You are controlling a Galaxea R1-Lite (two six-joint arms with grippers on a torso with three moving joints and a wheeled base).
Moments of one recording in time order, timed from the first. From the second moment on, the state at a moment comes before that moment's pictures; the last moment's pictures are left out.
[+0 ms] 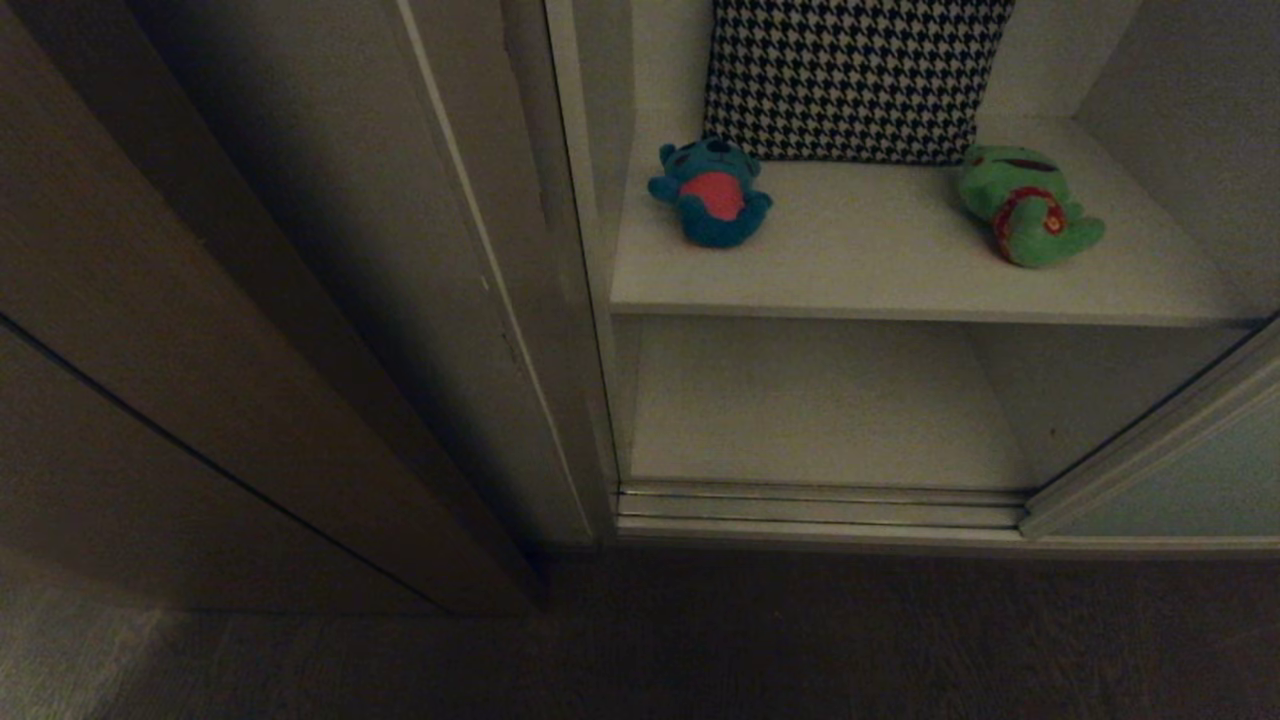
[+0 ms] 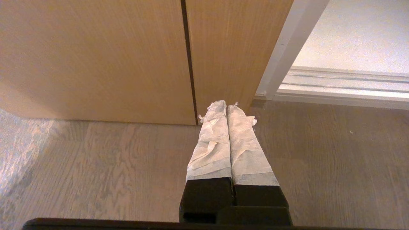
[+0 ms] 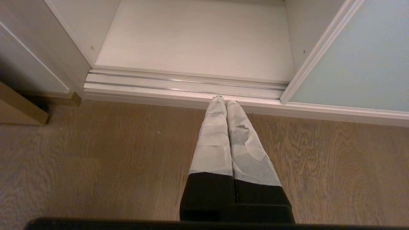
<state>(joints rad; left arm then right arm) -0.02 0.00 -0.02 0.03 0.00 -0.01 0.00 0.00 0.00 0.01 0.00 0.00</state>
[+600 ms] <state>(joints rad) -0.02 0.00 -0.02 0.03 0.00 -0.01 0.00 0.00 0.00 0.01 0.00 0.00</state>
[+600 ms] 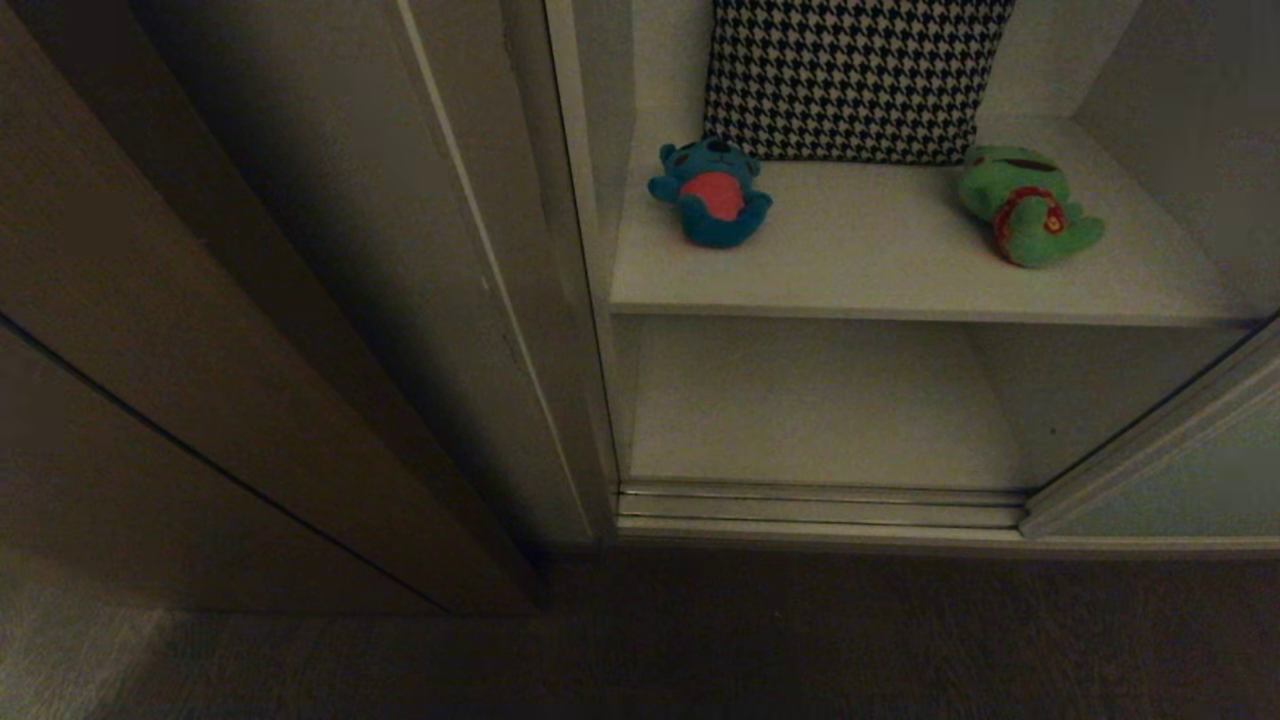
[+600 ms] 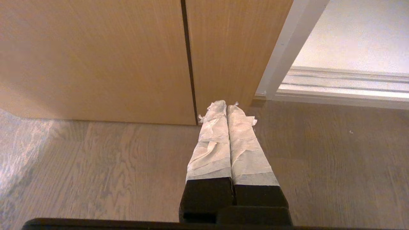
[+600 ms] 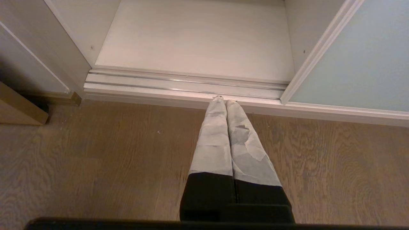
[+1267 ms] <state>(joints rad) -0.02 0.00 -0.02 0.04 0.00 -0.01 0.00 0.00 0.00 0.01 0.00 0.00</state>
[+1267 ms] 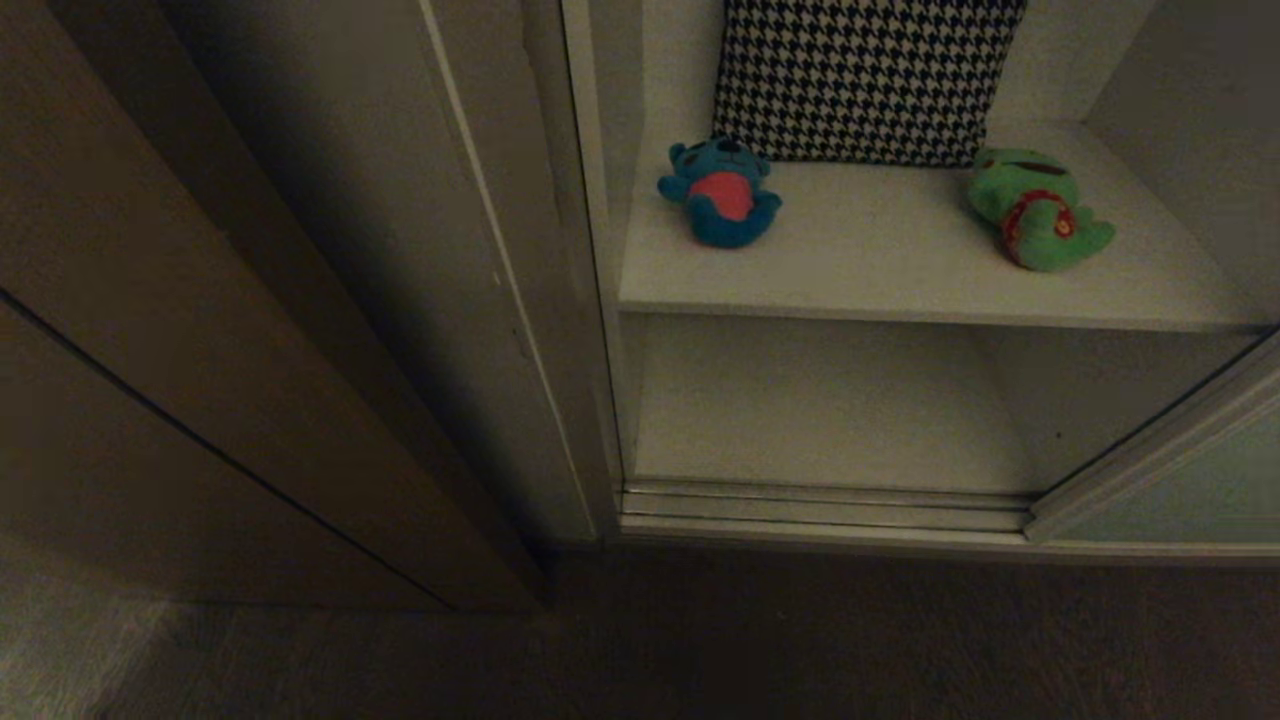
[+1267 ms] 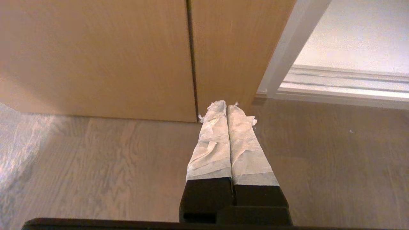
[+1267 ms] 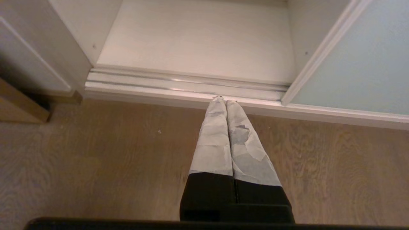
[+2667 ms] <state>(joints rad) -0.02 0.00 -0.02 0.04 0.00 -0.01 0.00 0.00 0.00 0.01 0.00 0.00</state>
